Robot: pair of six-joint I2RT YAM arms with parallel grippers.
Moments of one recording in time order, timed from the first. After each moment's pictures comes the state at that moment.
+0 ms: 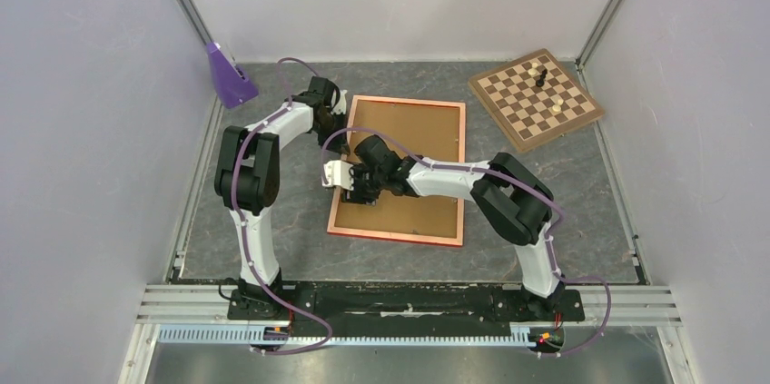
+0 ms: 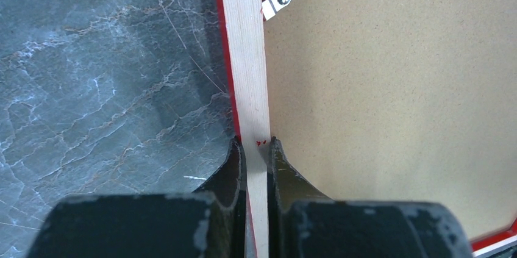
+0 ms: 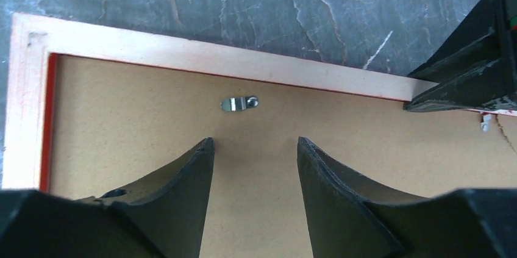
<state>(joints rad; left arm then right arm) -0.25 2.05 1.47 -0.59 0.24 -0.15 0.92 2.03 1.33 -0.08 -0.29 -0.69</state>
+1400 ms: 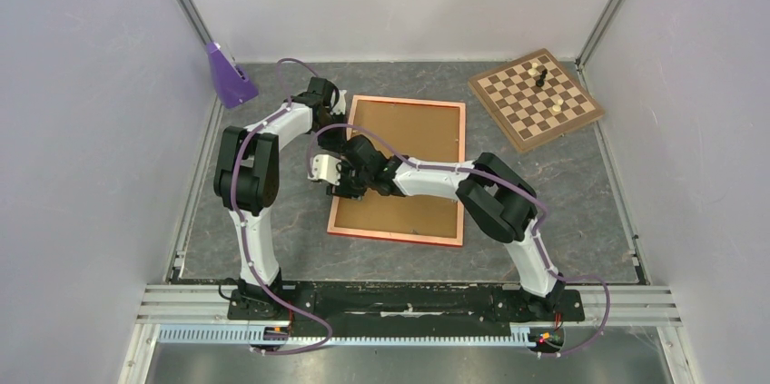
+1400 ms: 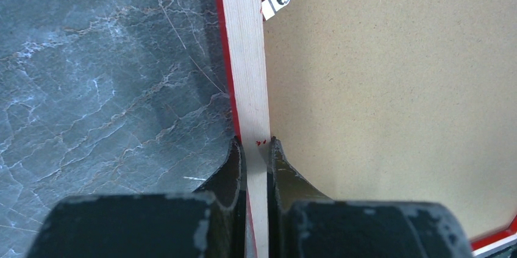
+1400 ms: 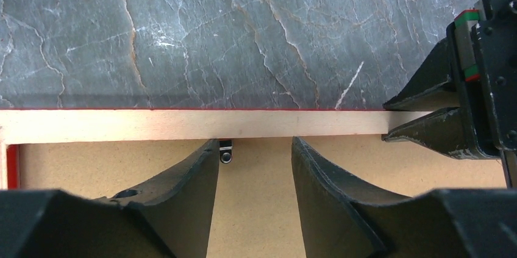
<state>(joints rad) -0.25 2.05 1.46 -0.57 0.25 -0.15 0.95 2.14 1.46 -0.05 -0.18 -0.60</state>
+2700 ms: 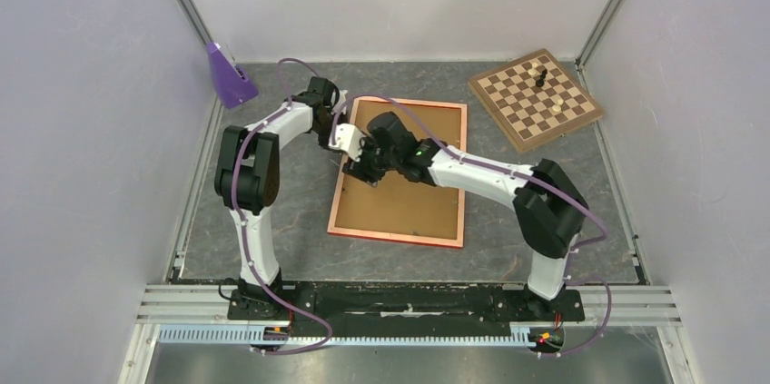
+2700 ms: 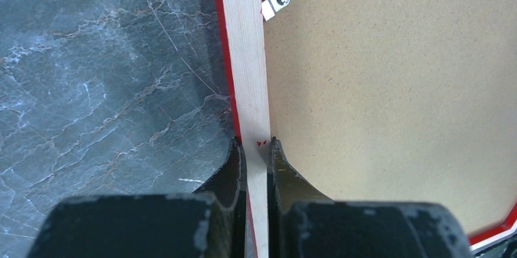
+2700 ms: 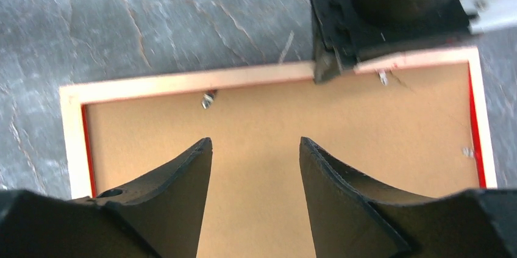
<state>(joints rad) -0.25 2.05 1.46 -0.58 0.27 -0.15 0.90 1.87 1.40 -0.16 -0.20 -0.45</state>
